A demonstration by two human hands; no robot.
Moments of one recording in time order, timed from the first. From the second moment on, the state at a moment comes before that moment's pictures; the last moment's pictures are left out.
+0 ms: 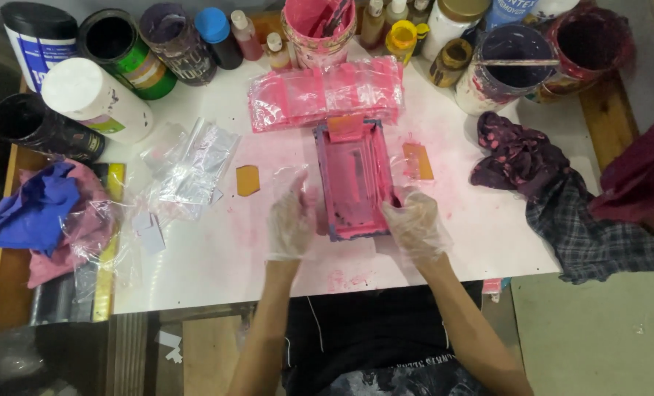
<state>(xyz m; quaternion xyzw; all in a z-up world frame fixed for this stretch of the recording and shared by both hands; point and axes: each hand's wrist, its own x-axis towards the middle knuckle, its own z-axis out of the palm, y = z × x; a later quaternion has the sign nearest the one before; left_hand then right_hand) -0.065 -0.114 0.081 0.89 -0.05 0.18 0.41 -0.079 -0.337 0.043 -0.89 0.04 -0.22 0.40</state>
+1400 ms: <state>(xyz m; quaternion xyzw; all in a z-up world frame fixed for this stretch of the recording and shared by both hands) -0.075 -0.144 0.019 0.92 -0.03 0.31 0.25 -0.069 -0.338 0.026 -0.91 0.04 -0.19 0.36</state>
